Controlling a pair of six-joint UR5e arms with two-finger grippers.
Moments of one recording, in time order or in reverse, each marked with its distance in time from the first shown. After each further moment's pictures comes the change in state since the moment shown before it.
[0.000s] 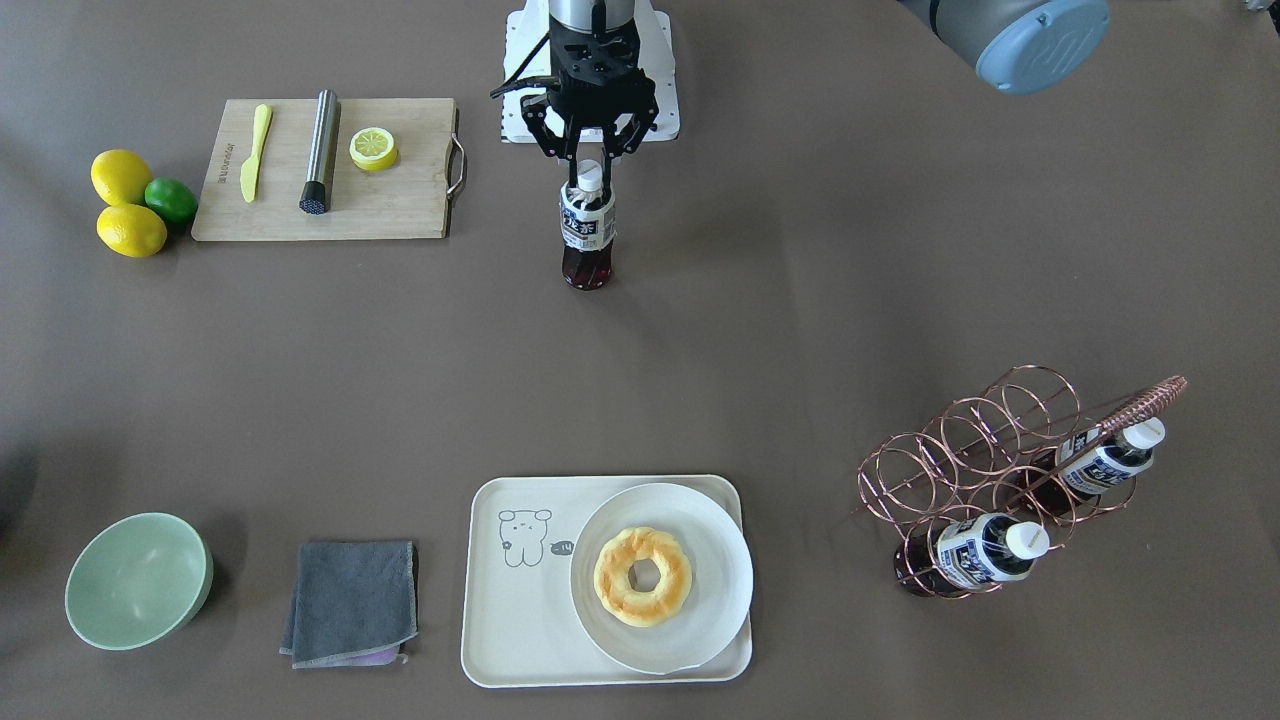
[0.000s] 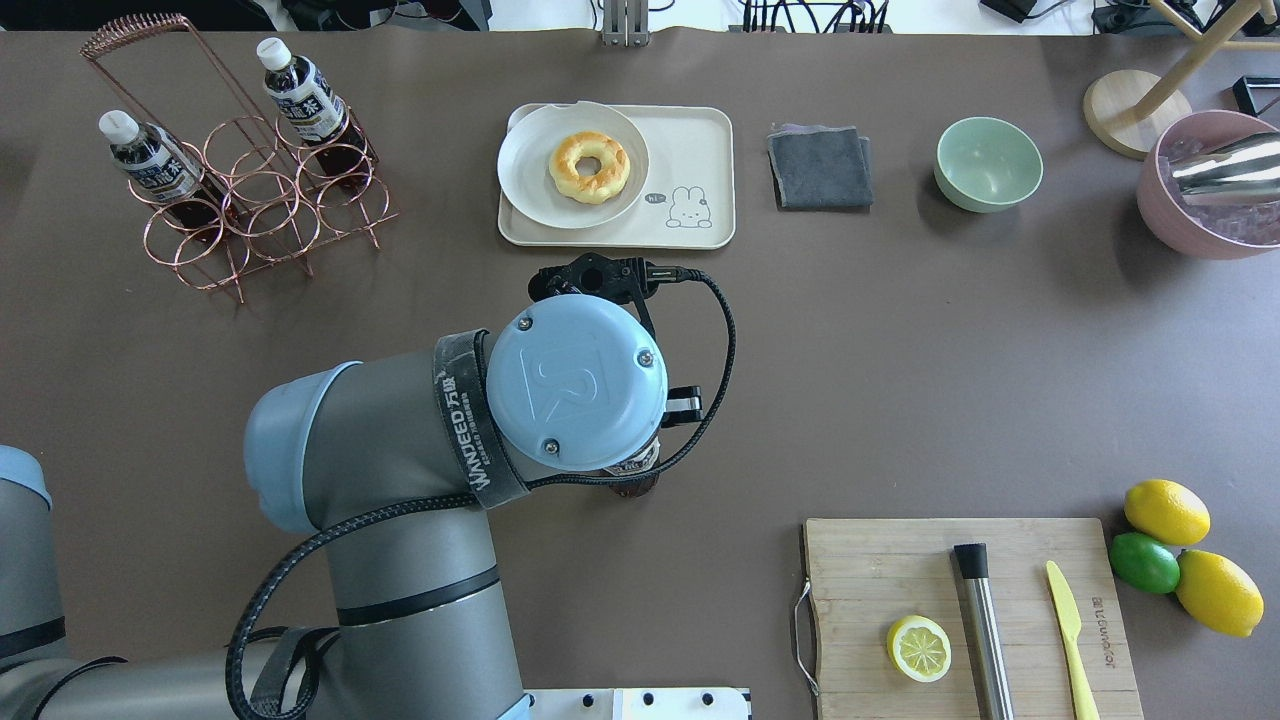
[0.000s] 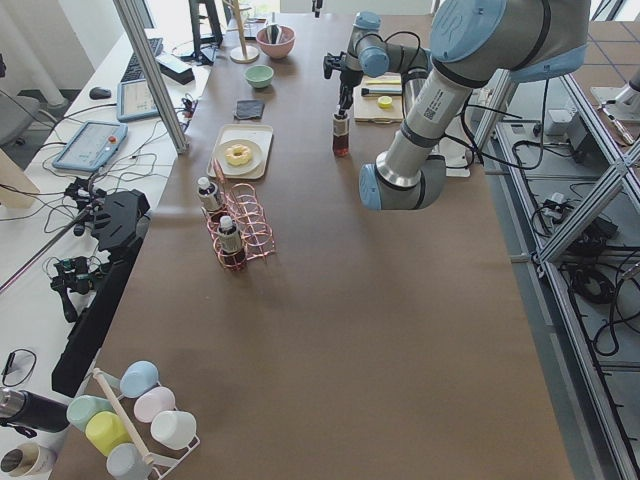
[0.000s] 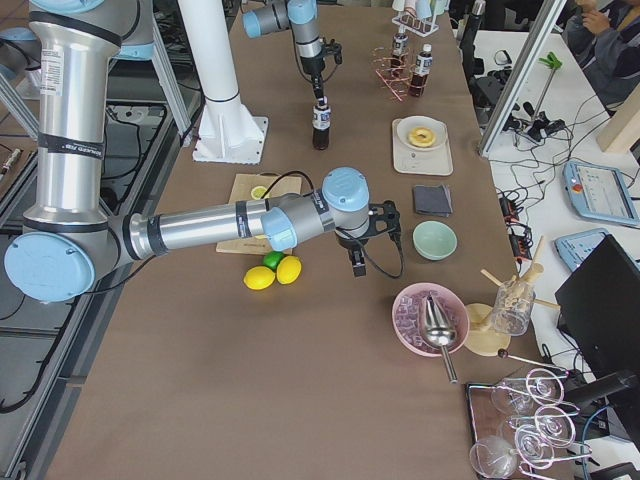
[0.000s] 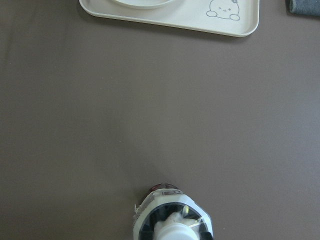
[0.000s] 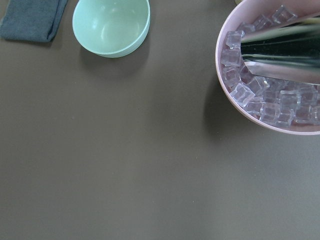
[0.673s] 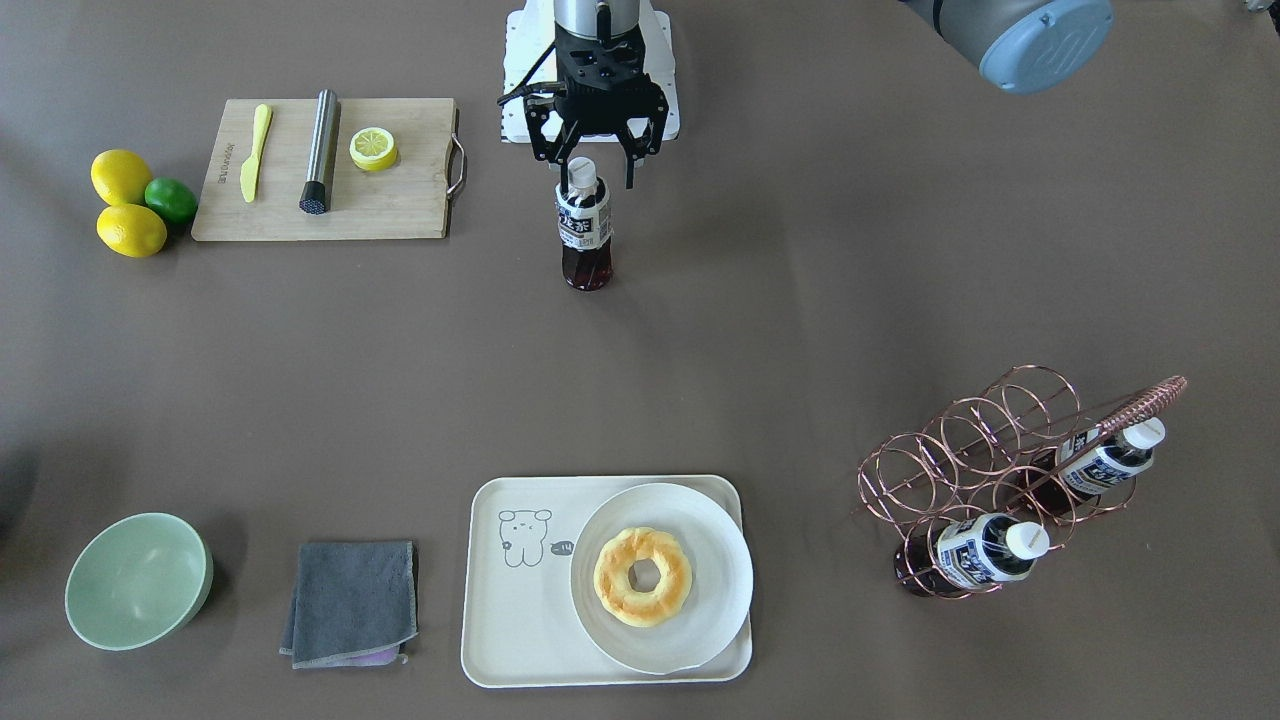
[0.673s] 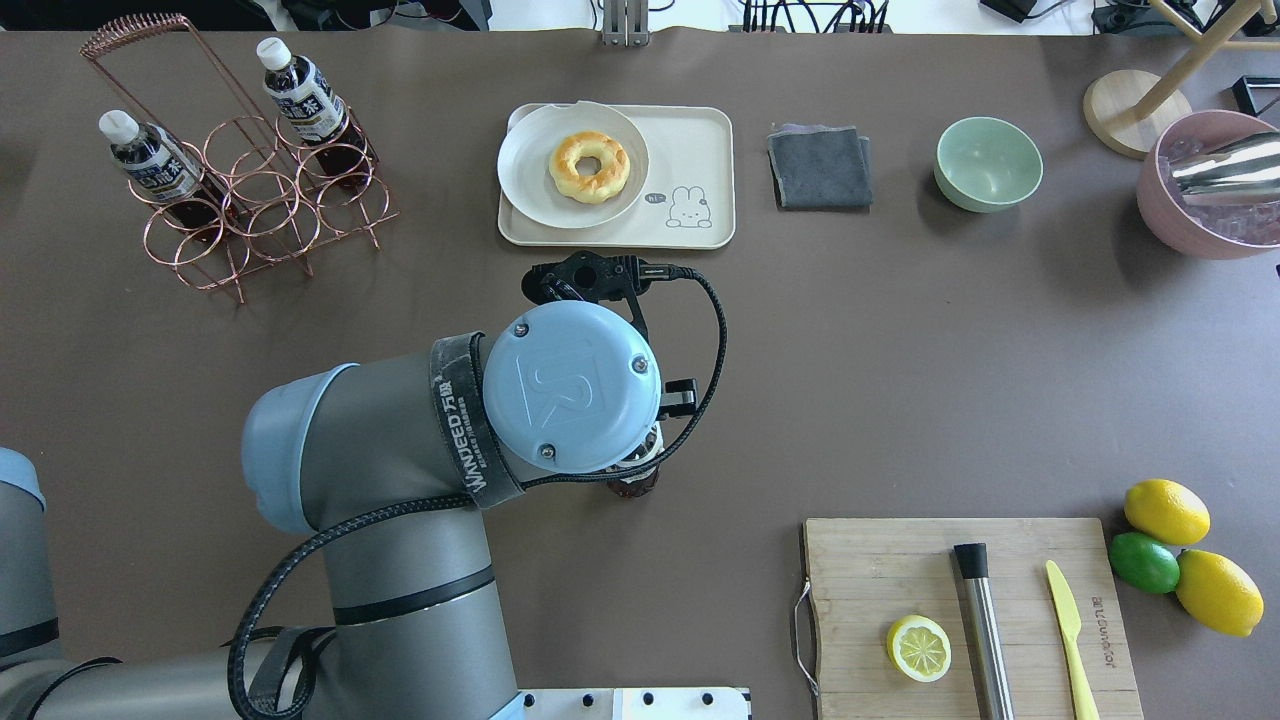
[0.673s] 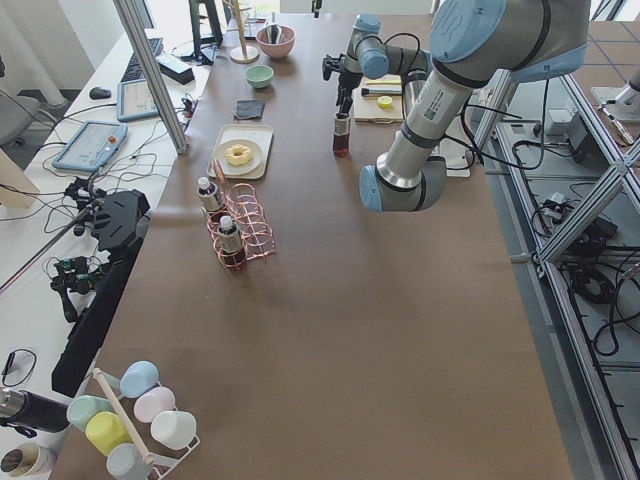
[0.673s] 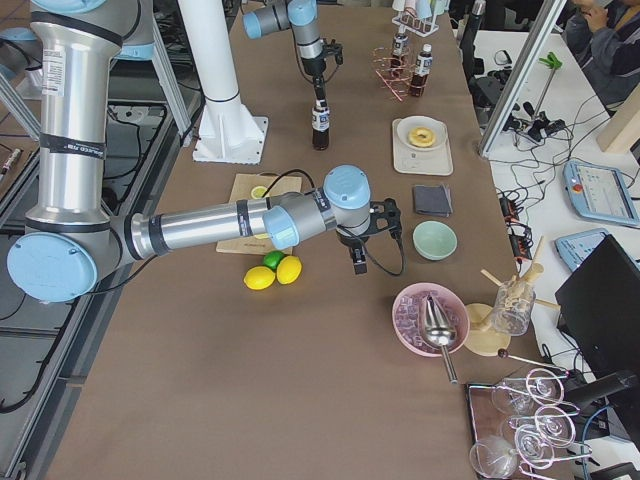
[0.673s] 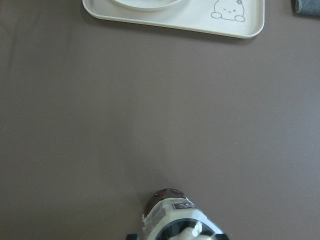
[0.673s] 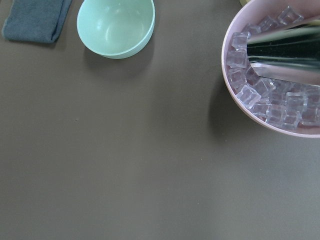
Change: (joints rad) left arm 0.000 0.011 -0.001 0.000 0.031 0.004; right arm -0.010 0.011 0.004 0.000 0.002 0.018
